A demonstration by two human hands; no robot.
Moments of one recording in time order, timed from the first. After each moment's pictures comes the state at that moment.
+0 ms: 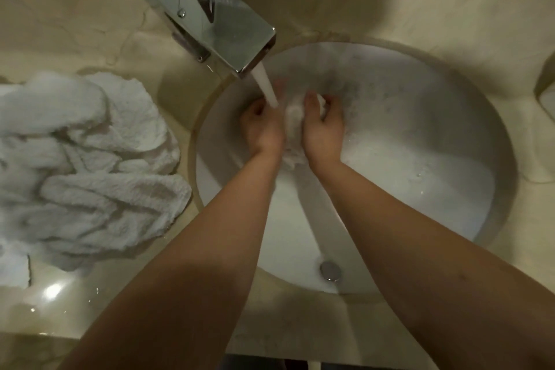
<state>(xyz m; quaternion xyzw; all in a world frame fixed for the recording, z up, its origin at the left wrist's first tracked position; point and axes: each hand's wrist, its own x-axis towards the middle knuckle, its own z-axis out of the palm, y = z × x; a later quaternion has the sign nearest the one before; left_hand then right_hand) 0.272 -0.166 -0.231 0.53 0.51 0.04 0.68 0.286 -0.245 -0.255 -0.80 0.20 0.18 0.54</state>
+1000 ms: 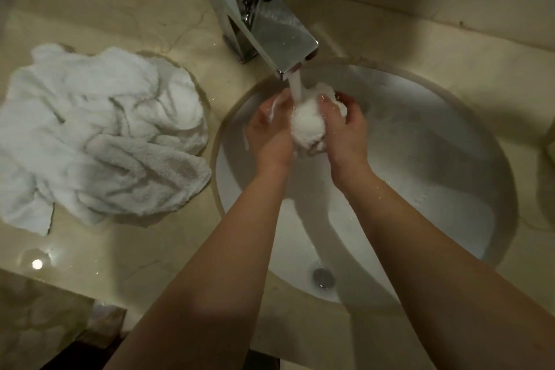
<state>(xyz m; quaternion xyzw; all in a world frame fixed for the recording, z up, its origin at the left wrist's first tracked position) 0.248 -0.162 -0.190 0.46 0.53 0.15 0.70 0.292 -0.245 -0.195 -0.70 0.12 0.25 0.66</state>
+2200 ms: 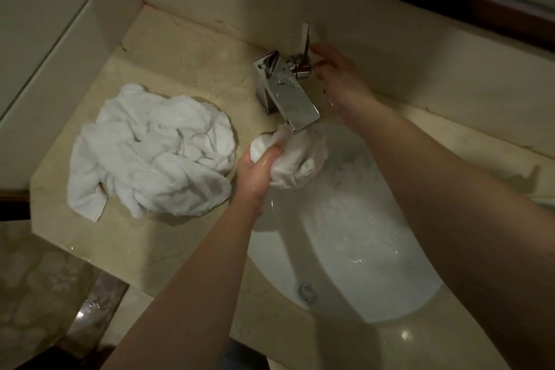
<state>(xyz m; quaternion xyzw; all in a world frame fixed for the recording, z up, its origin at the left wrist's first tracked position) 0.208 -0.137 -0.133 0.47 0.48 0.15 0.73 0.395 -0.173 -0.067 -0.77 -0.11 0.33 0.53</state>
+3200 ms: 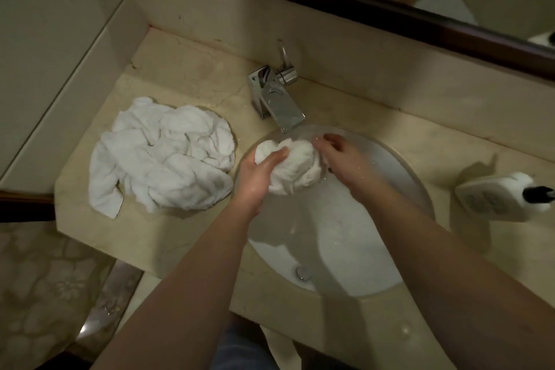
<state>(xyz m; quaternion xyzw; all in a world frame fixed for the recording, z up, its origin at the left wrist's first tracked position) 0.192 -0.150 -0.089 0.50 0.44 0.08 0.74 0.314 -0.277 -0.072 -0.78 -0.02 0.42 0.46</state>
